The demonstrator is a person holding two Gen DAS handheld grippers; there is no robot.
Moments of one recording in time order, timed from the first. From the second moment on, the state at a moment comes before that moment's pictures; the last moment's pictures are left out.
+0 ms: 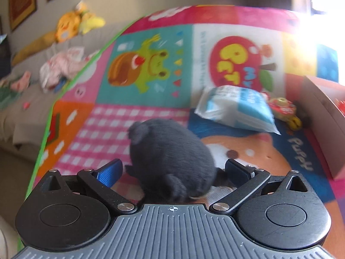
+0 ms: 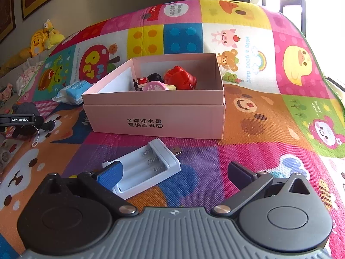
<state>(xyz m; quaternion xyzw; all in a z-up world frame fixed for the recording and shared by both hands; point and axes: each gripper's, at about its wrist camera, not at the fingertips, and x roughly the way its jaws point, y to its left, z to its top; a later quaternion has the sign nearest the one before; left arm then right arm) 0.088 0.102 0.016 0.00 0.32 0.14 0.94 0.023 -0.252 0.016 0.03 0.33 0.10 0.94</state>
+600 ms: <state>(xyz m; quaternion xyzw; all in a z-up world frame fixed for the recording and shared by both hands) 0.028 0.011 0.059 -0.02 0.30 -0.05 0.95 0.022 -0.259 0.016 0.05 0.32 0.10 0.94</state>
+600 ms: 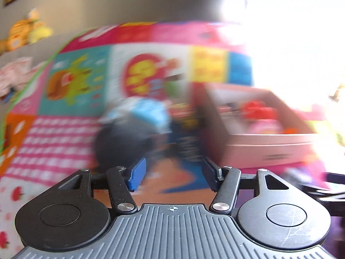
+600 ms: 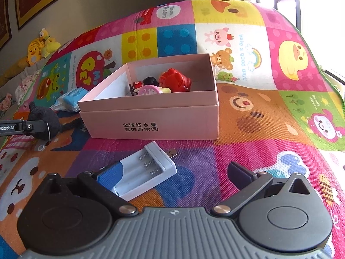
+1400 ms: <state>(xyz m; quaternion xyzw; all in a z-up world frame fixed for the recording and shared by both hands) -0.039 0.154 0.042 -0.15 0.27 0.10 0.95 0.078 -0.083 0.098 -0.03 0.28 0.30 0.91</state>
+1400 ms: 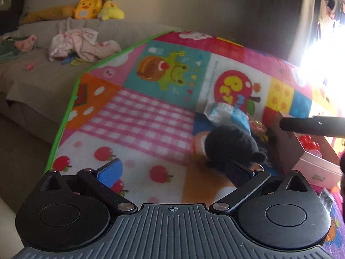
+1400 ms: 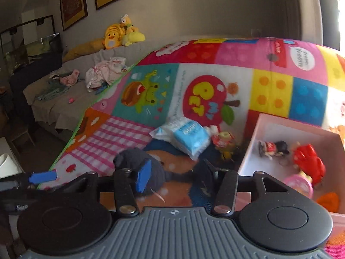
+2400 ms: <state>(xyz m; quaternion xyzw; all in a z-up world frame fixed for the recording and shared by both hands) -0.064 0.180 0.056 -0.18 0.24 0.10 0.95 0.004 -0.030 0.053 -0.14 0.34 0.48 0.79</state>
